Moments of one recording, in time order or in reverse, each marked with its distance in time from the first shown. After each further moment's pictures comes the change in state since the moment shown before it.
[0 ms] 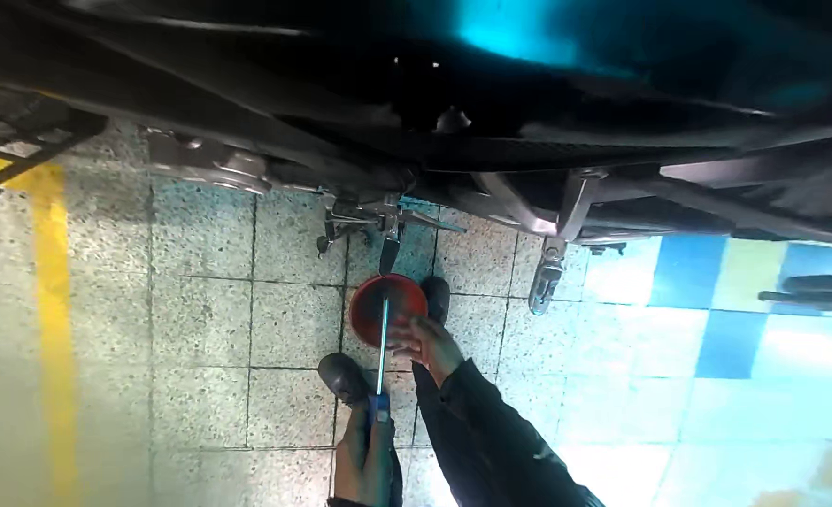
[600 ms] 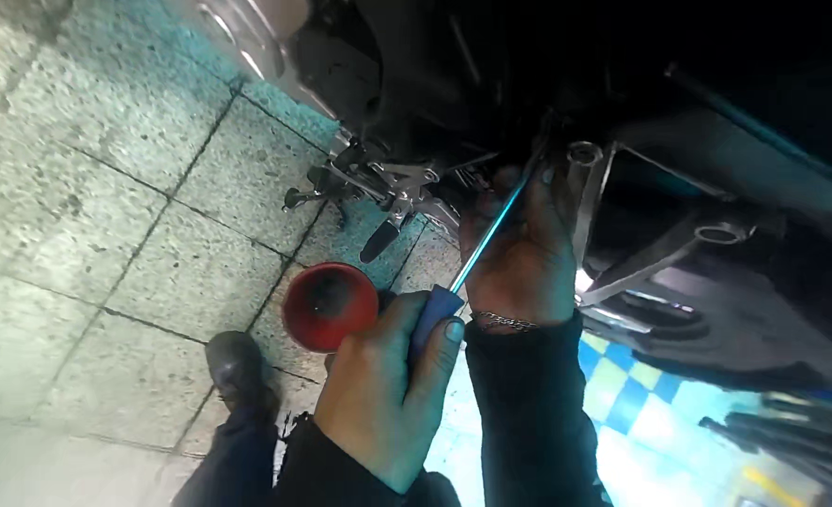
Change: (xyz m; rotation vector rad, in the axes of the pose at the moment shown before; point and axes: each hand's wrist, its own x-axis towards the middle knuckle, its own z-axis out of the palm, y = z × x) left_hand 0.064 0.097 0.041 -0.169 0.014 0.532; right_hand 0.004 -0.160 0.036 0.256 -0.084 -0.734
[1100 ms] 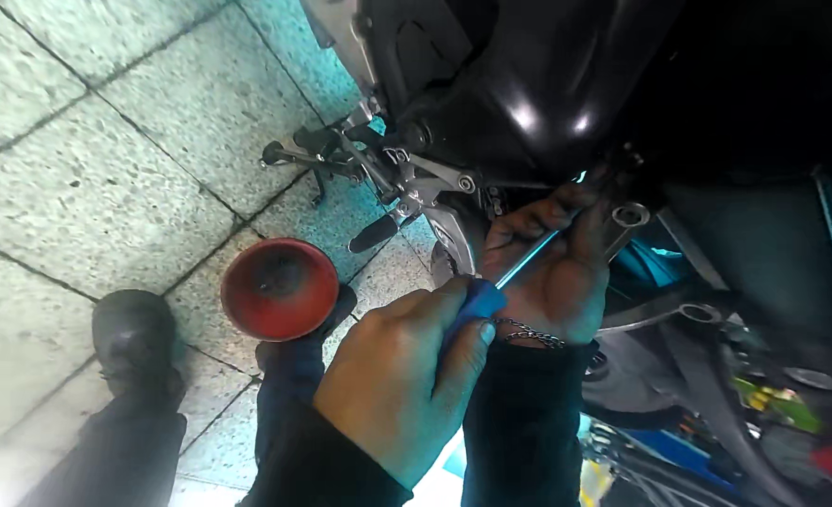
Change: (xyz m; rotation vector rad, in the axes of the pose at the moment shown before) left_hand 0.018 -0.019 0.000 -0.085 0.093 0.184; right_hand 0.014 0.005 0.008 0.094 -0.149 0.054
